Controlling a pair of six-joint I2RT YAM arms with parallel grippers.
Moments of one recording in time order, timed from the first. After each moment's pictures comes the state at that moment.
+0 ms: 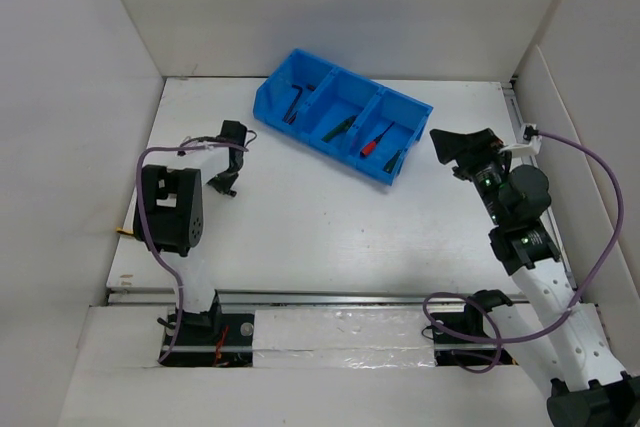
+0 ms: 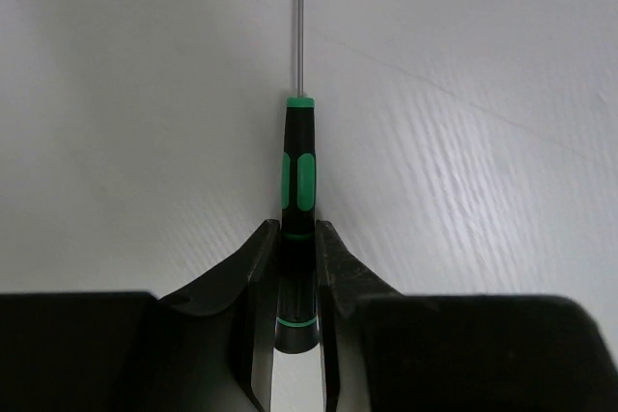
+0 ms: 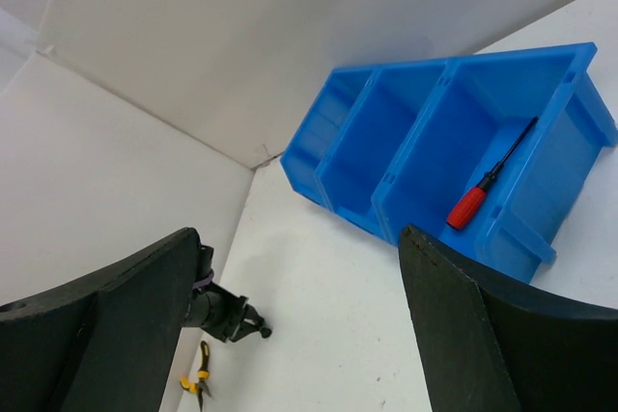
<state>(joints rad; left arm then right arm) -0.13 1.85 1.18 -0.68 -0.59 -1.20 0.22 0.71 0.71 0.10 -0.03 0.83</state>
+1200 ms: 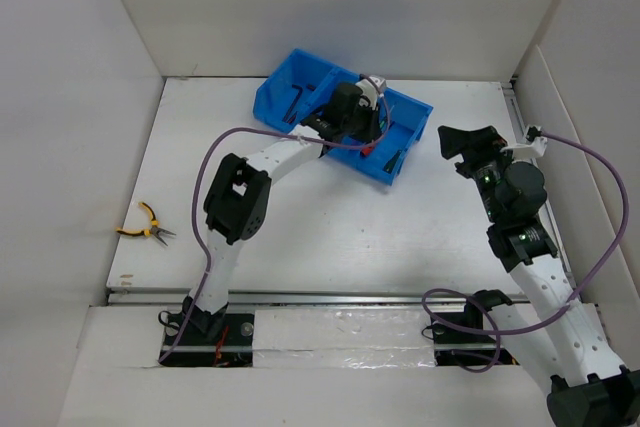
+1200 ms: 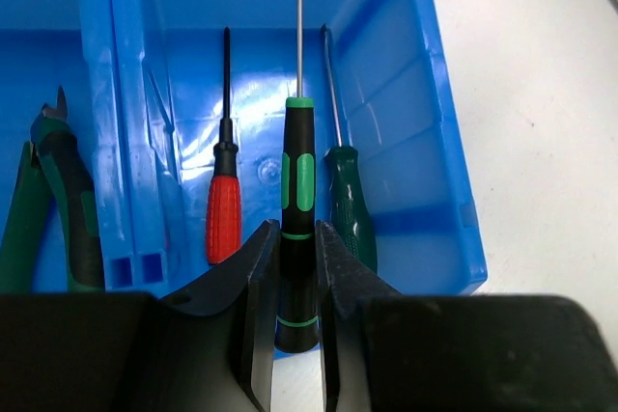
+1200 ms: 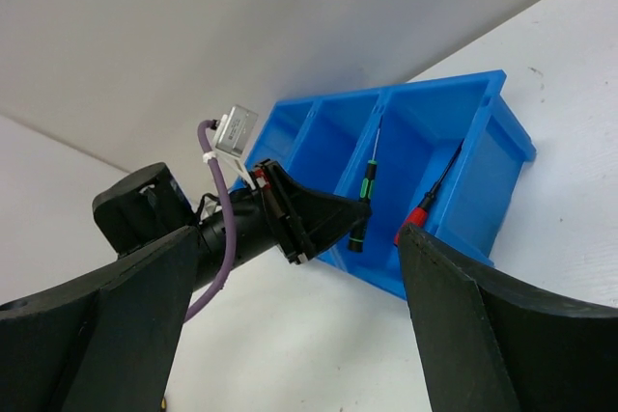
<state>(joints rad) -0.66 2.17 1.82 -0.16 0.18 -0.22 0.22 0.73 0.70 0.08 0.13 0.79</state>
